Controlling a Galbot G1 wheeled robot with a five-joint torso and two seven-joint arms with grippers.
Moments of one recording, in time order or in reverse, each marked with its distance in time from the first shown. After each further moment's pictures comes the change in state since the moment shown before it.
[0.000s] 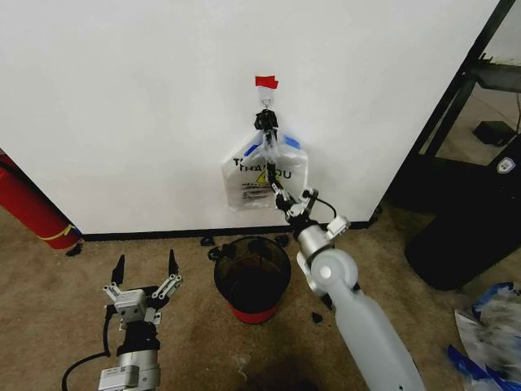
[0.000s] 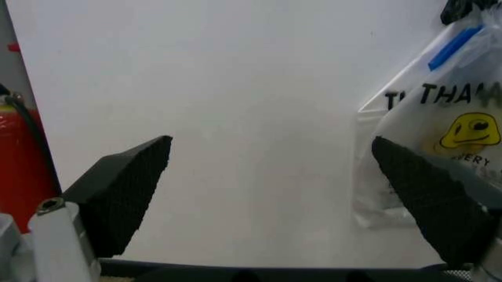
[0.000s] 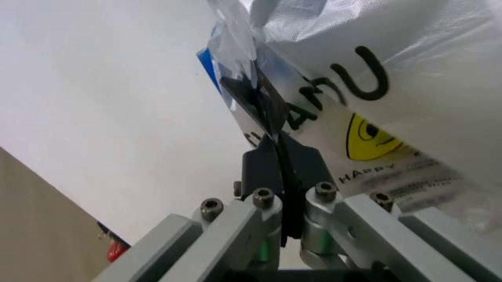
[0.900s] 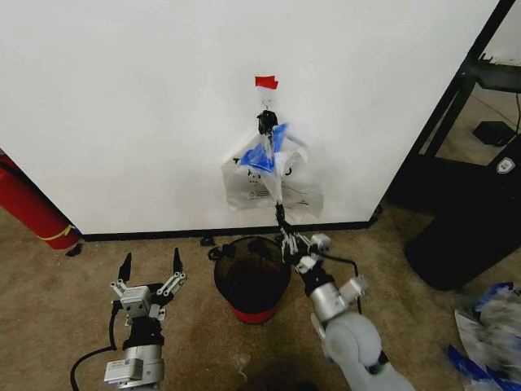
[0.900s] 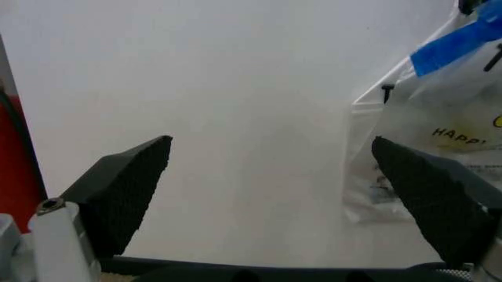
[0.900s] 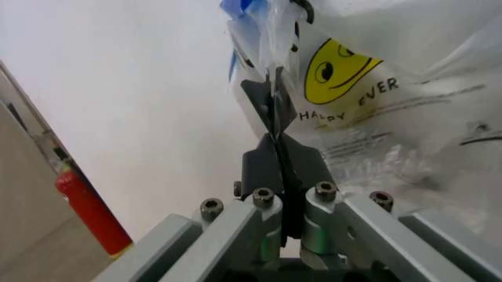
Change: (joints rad) left arm -0.036 0.027 0.018 0.030 -0.049 0.000 0.000; right arm -0.417 -0.026 0.060 0.237 -0.457 0.161 -0.096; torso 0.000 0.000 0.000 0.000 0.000
